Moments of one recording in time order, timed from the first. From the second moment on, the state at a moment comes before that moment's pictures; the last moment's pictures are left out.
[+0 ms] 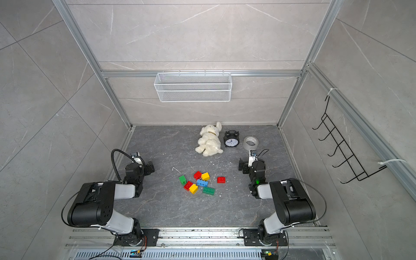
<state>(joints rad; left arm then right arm) 0.04 1.52 0.35 0.74 -0.17 -0.07 0.12 1.54 0.35 0.85 0.11 0.00</state>
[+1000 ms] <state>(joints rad) -0.33 1.01 0.81 -0.21 -0.12 -0.26 0.65 0.86 0.89 -0.42 0.01 0.24</state>
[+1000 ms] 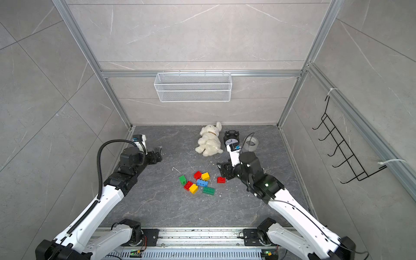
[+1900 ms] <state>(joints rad) -0.41 0.86 0.89 -0.29 -0.20 -0.19 0.68 0.86 1.07 -0.45 -0.03 0.34</state>
